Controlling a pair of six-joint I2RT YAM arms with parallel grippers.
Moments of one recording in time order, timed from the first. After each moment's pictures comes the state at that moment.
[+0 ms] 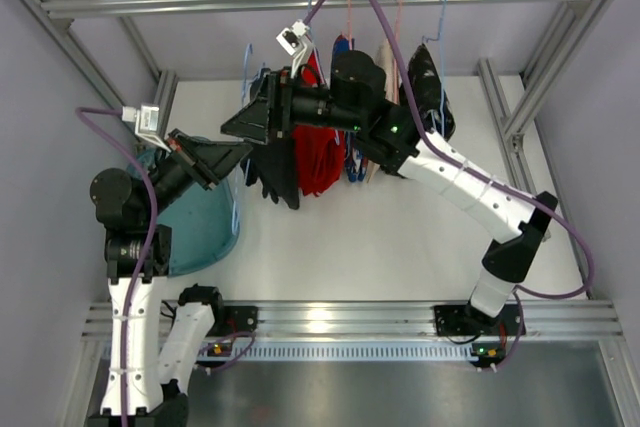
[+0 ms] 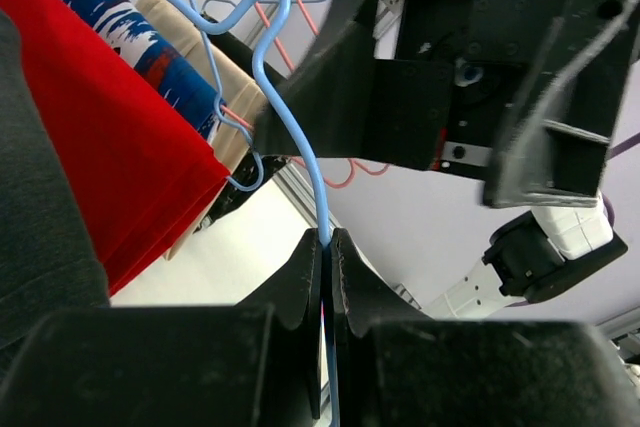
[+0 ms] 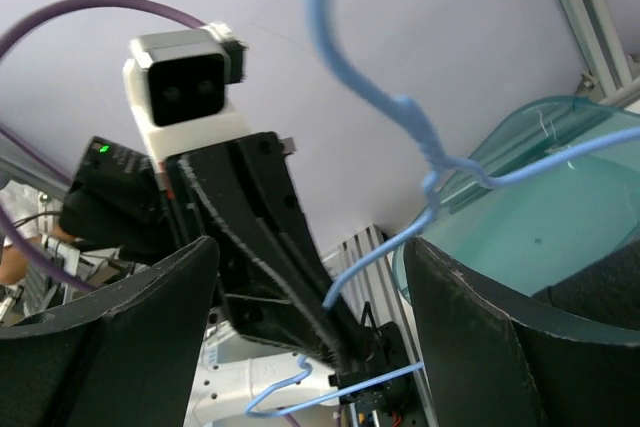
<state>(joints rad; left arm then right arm) 0.03 0.65 0.97 -0.03 0.83 -0.91 0.98 1.71 1.96 -0.19 -0.42 0.69</state>
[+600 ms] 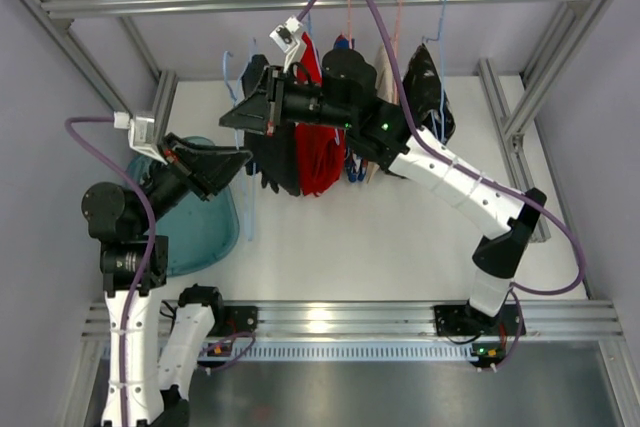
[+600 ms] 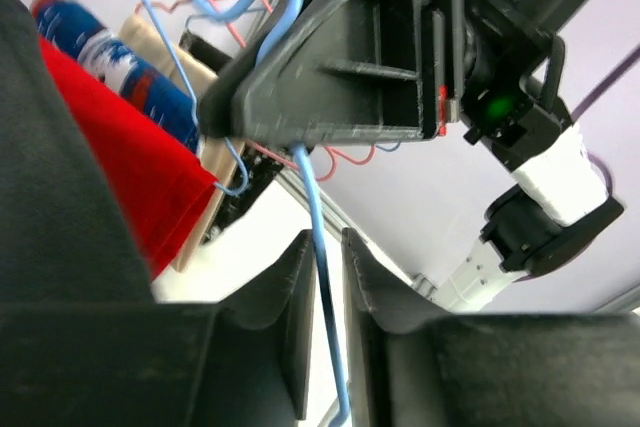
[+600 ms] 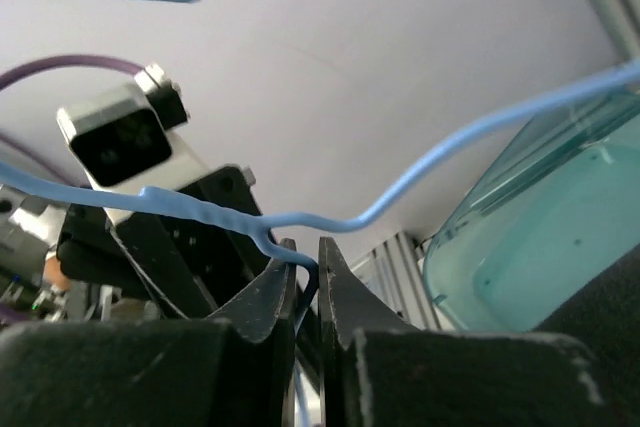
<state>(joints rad) 0.03 0.60 0.99 -0.04 0.86 -0.85 0.99 1.78 2.03 -0.18 -0.38 0.78</state>
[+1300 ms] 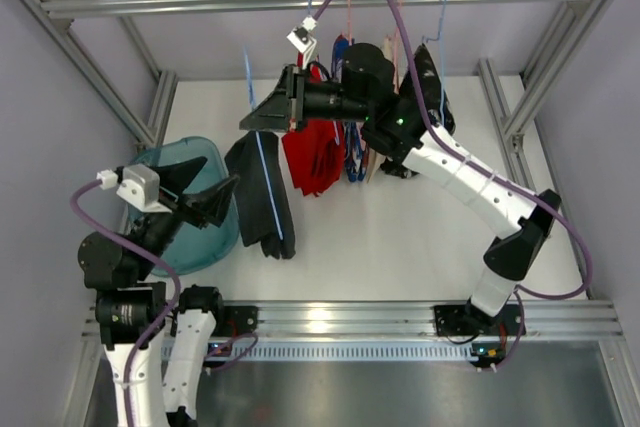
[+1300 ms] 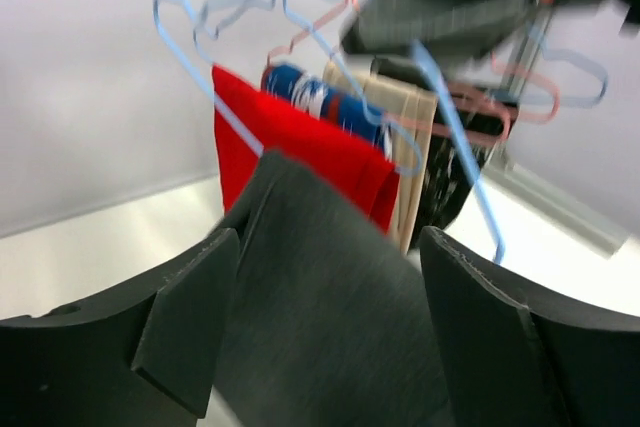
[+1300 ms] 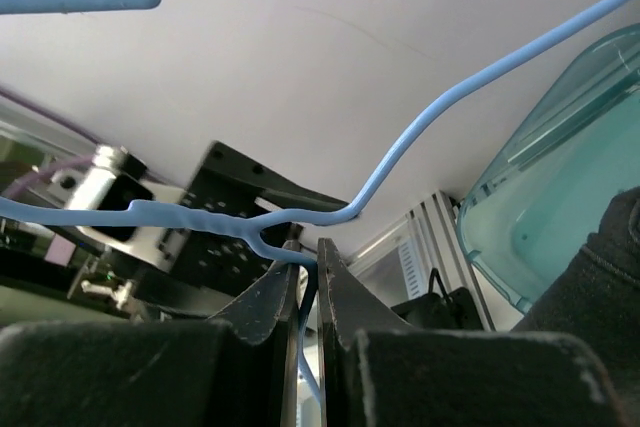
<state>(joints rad) 0.03 0.38 0.97 -0.28 0.57 -0.28 0.91 1.72 1.92 -0.15 -0.58 0.91</state>
